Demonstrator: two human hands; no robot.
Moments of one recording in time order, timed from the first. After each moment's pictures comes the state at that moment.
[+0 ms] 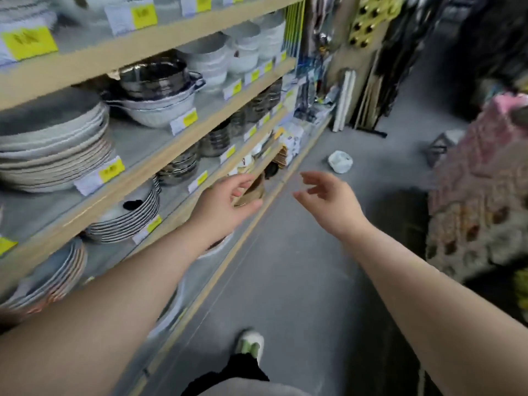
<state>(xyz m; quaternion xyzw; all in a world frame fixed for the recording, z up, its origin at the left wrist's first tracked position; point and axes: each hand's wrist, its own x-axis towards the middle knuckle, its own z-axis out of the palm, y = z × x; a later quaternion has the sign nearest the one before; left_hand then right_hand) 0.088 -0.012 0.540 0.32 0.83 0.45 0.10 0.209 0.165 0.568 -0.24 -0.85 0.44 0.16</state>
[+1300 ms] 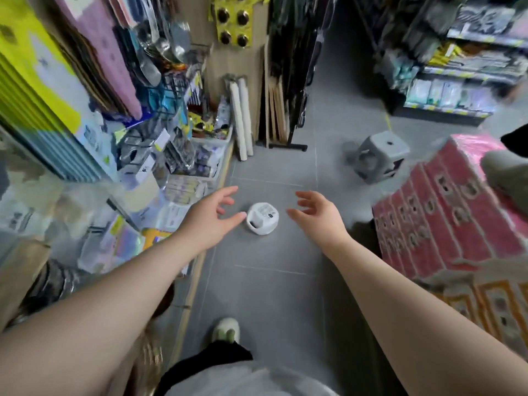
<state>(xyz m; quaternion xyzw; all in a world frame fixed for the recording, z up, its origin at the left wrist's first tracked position) -0.360 0.777 0.479 0.41 0.78 0.37 0.29 -0.174 0.899 0.488 -0.50 -0.69 0.48 0.18</state>
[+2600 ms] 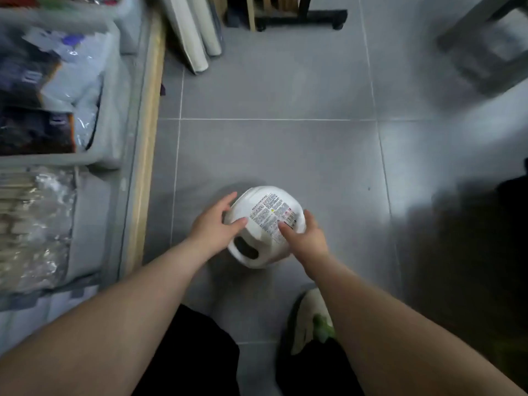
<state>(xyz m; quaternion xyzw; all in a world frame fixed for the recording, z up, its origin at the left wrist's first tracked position) -0.566 1.177 -0.171 0.33 0.80 0.22 0.45 -0.386 1.237 -0.171 -0.68 -0.46 0.56 0.04</state>
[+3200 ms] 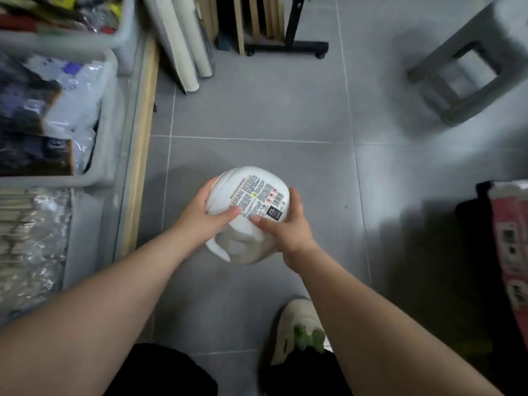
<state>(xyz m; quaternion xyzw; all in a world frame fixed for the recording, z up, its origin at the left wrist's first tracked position) -0.580 1.212 -0.111 0.28 0.72 0.38 0.51 -0.411 1.273 -0.107 -0.58 -0.41 0.68 0.18</state>
